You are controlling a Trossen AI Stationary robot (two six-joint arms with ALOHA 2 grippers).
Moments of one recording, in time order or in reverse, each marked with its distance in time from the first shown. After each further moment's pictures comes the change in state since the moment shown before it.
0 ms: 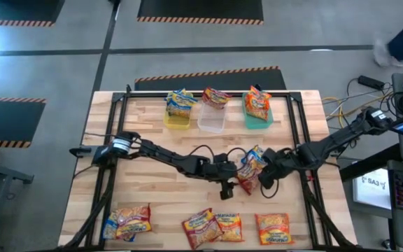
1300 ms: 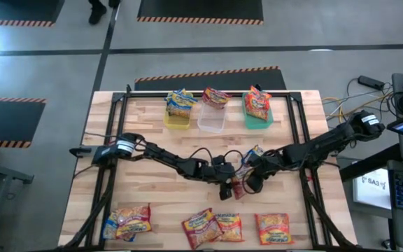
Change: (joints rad) left arm 0.007 0.052 -0.076 0.140 -0.028 -0.048; right arm -0.132 0.237 -0.005 0.358 -0.235 -0.225
